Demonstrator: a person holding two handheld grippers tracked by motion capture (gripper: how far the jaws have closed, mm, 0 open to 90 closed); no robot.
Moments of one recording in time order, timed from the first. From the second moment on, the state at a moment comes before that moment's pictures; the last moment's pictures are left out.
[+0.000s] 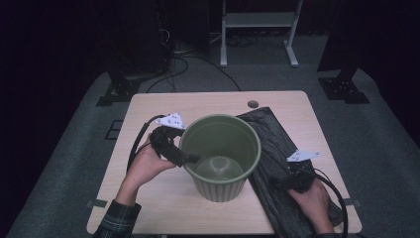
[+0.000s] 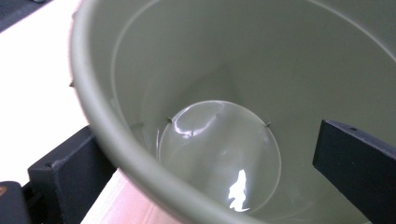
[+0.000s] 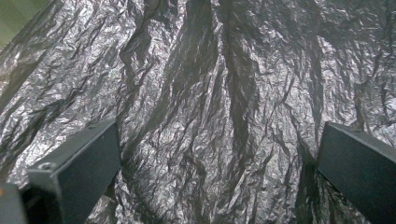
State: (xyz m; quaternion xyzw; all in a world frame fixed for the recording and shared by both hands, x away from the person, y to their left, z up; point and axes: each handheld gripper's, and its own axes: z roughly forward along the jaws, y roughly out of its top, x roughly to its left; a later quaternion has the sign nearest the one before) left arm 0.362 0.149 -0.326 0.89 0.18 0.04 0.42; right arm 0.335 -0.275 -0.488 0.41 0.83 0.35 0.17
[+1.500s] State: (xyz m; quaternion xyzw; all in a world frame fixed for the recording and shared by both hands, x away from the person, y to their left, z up) left arm 0.309 0.214 -0.309 0.83 0.22 0.11 0.49; right arm 0.335 -0.275 -0.488 0.41 0.83 0.35 0.17
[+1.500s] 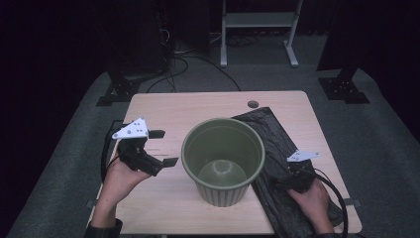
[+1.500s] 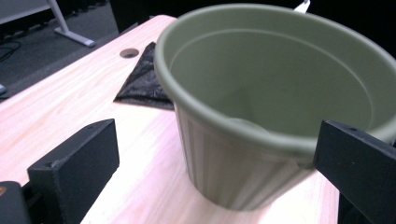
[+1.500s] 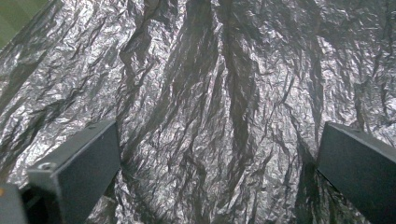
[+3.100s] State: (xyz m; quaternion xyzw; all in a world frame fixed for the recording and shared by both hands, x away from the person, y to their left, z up) left arm 0.295 0.220 -0.477 0.88 0.28 0.12 0.36; right arm 0.335 -0.275 -0.488 0.41 0.83 0.35 0.17
